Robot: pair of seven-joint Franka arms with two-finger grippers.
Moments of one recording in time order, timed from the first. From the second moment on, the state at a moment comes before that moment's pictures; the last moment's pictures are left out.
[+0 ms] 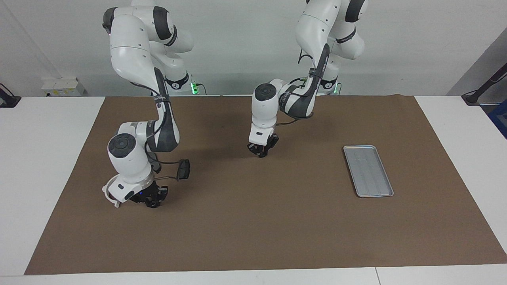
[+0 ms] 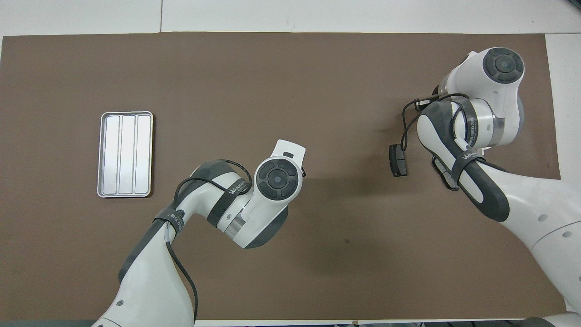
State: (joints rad) left arm -0.74 0.37 0.00 -1.93 0.05 2.33 -1.15; right arm 0.03 0.57 -0.01 -1.64 -0.08 2.30 -0.03
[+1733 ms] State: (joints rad) left arm -0.03 -0.12 0.04 -1.69 0.01 1.68 -0.07; right arm 0.59 0.39 0.02 -1.63 0.00 2.01 0.96
